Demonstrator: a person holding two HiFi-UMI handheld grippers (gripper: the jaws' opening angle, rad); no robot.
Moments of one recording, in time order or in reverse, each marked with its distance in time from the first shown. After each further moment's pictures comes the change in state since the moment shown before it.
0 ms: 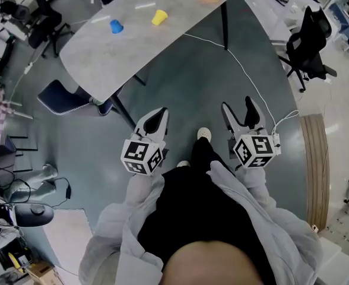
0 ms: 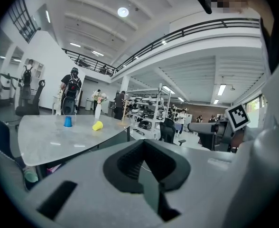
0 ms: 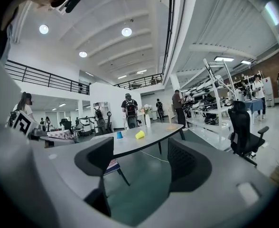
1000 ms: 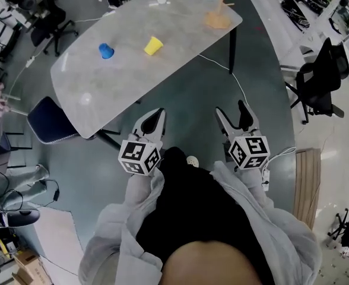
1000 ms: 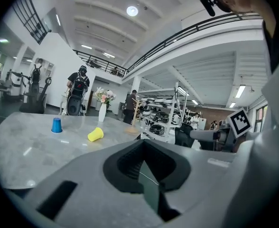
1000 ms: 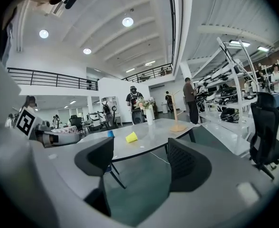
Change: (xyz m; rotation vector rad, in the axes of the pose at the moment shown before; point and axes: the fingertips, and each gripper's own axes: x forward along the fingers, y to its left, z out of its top) left arm 0.217 0.087 0.061 -0.063 -0.036 0.127; right arm 0.223 -0.124 0.036 -0.014 0.093 0.156
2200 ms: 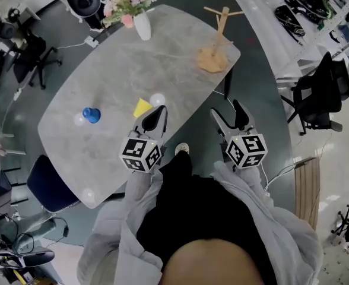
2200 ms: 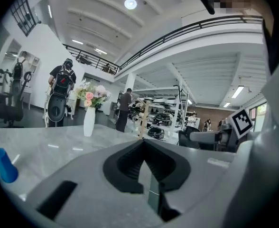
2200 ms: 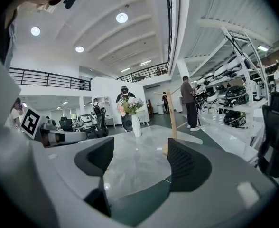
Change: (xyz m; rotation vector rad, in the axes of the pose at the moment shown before) left arm 0.259 0.129 0.105 0.033 0.014 -0.109; right arm 0.244 -0.110 0.087 0.016 -0.004 -0.049
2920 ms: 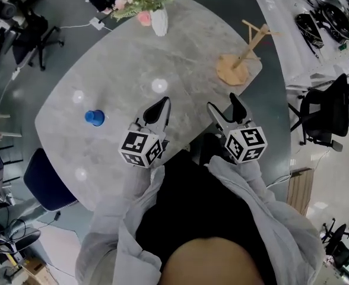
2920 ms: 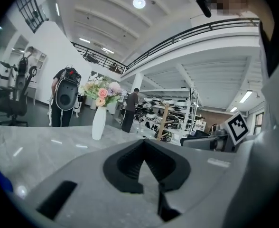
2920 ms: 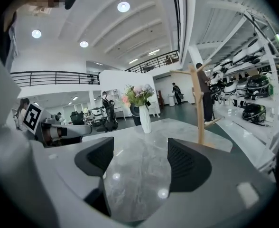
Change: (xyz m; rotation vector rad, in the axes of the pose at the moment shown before) left arm 0.063 0.089 0.022 -0.059 -0.011 0.046; right arm 0.139 0.003 0.000 -0.018 0.114 0.139
